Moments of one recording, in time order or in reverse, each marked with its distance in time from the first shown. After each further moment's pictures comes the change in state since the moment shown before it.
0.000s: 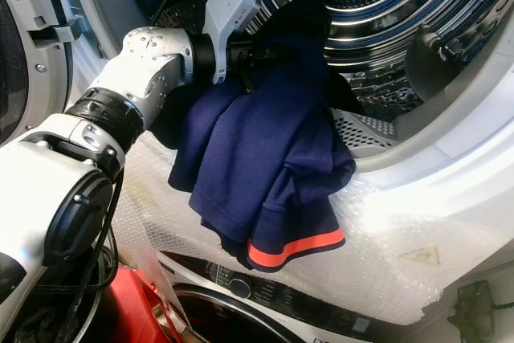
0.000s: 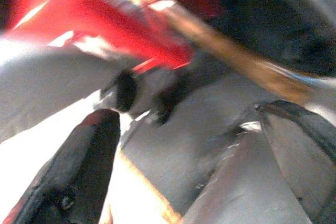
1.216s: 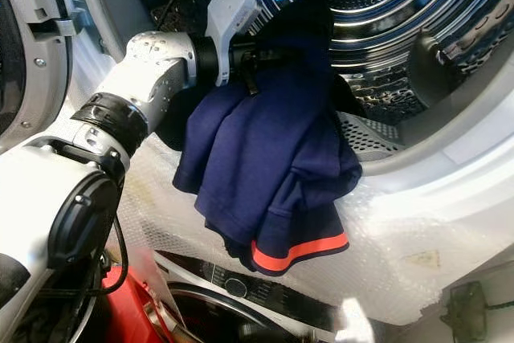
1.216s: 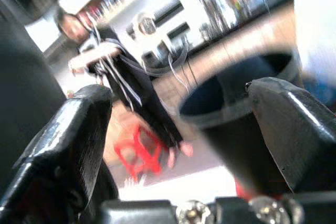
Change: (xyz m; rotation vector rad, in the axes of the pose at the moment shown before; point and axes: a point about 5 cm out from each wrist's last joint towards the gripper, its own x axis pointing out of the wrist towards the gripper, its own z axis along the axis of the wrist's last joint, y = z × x) left arm 0.003 -0.003 -0.002 -0.003 -0.028 0.005; right arm -0.153 0.110 0.131 -0.330 -0.647 1.059
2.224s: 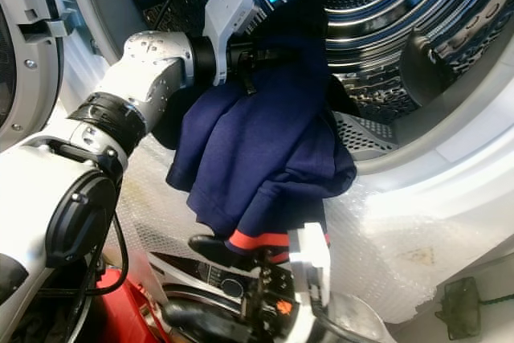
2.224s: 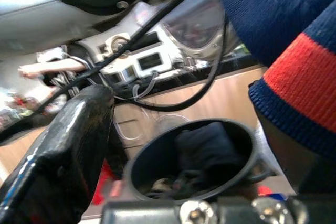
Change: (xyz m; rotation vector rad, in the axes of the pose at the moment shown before) left arm -0.001 0.002 0.001 -0.005 -0.012 0.009; right arm 0.089 -0.022 0.049 -0.300 -0.024 -0.071
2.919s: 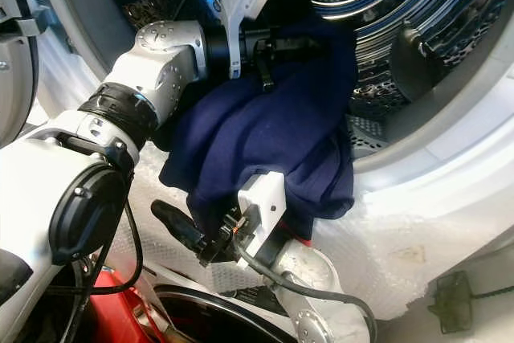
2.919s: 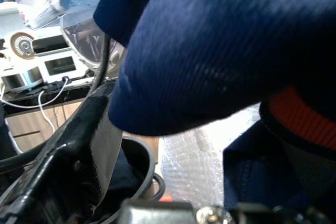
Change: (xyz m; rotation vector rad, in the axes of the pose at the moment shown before) left arm 0.011 -0.009 0.026 -0.085 -0.129 -0.167; right arm 0.030 -0.042 0.007 -0.213 -0.033 -0.340
